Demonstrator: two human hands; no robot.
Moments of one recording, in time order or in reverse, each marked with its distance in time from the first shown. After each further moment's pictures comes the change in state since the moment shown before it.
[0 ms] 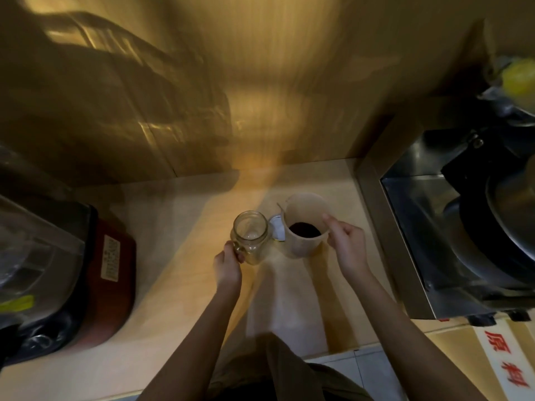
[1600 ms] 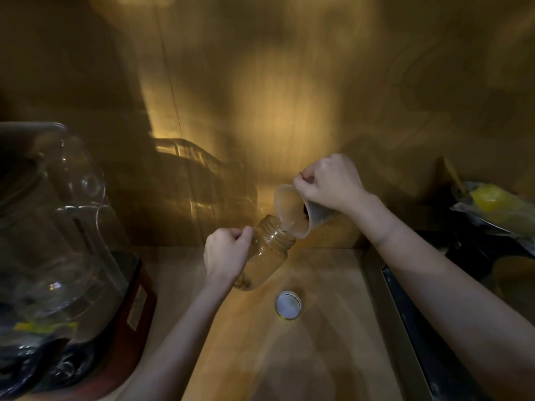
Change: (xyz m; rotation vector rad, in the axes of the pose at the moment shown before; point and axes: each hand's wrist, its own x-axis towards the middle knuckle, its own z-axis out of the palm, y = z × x) left_hand -0.058 0.195 -0.027 0.379 0.169 0.646; right_hand 0.060 -0.251 0.042 -0.951 -0.138 -1.282
